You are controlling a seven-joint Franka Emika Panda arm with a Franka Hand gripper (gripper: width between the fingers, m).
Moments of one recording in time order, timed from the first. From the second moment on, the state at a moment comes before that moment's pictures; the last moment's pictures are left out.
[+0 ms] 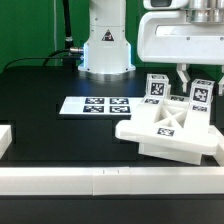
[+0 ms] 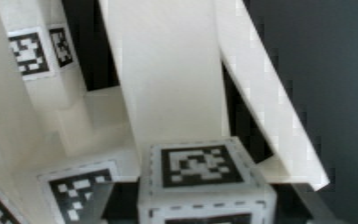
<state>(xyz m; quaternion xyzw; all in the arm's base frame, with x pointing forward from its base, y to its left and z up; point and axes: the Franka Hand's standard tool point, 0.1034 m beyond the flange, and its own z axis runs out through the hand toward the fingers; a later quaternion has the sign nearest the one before) 0.589 0.104 0.112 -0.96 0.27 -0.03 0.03</state>
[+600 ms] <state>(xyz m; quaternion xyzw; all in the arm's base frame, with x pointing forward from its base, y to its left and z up) 0.588 0.105 0.140 -0.96 0.26 -0.02 0.04</state>
